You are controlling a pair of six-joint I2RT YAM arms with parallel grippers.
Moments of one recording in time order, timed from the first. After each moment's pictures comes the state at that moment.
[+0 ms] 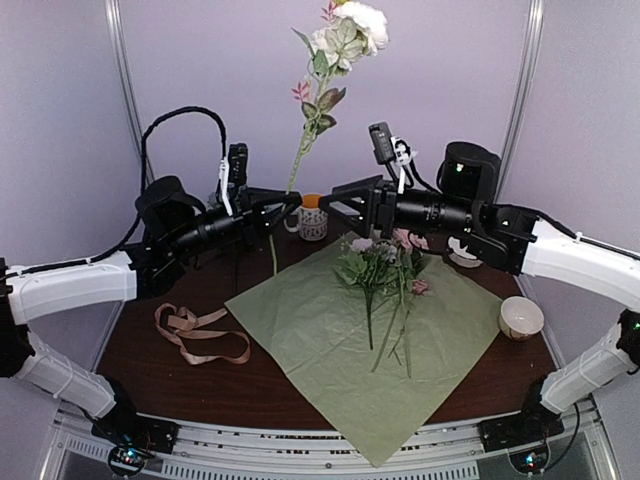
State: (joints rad) left arm -0.76 1.32 0.93 0.61 0.46 -0.18; right arm 0.87 1.37 1.24 0.13 -0.41 0.34
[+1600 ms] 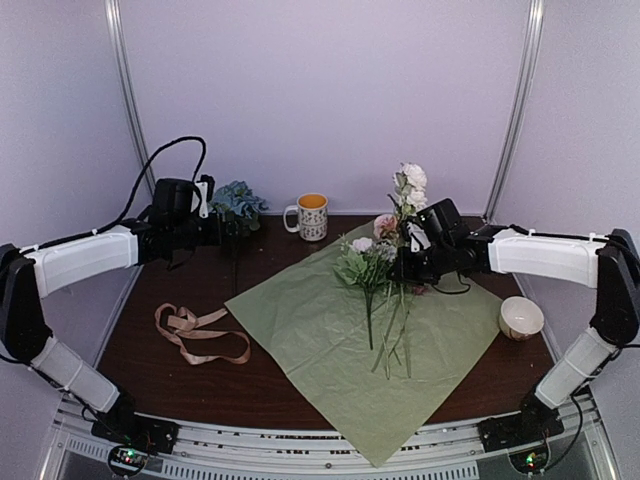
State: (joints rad) left arm -0.46 1.45 1.06 -0.07 -0.04 -0.27; right arm 0.59 1.53 1.07 -0.33 -0.16 0.56
